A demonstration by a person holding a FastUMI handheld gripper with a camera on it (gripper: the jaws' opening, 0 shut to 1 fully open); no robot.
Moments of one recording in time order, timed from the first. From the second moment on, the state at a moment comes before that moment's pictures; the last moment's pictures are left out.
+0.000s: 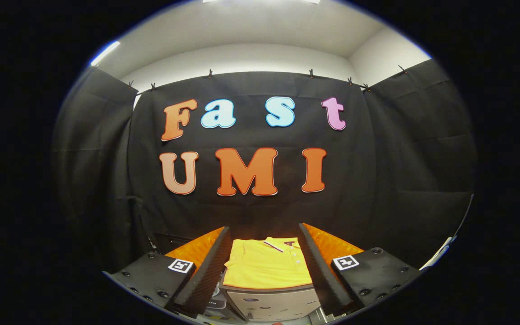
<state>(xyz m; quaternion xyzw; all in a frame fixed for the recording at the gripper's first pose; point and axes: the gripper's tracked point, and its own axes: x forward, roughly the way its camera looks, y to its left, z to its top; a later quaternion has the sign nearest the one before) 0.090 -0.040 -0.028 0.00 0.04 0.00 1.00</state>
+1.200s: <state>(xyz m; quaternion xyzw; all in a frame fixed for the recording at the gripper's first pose) 0.286 -0.126 -0.261 0.00 0.30 -0.01 0.95</state>
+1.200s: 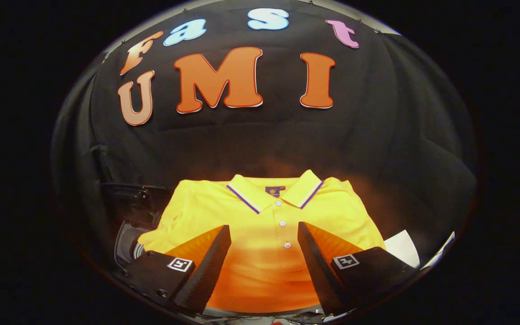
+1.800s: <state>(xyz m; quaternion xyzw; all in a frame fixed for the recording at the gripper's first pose) 0.304 -0.141 -0.311 0.02 0.37 -0.02 0.93</state>
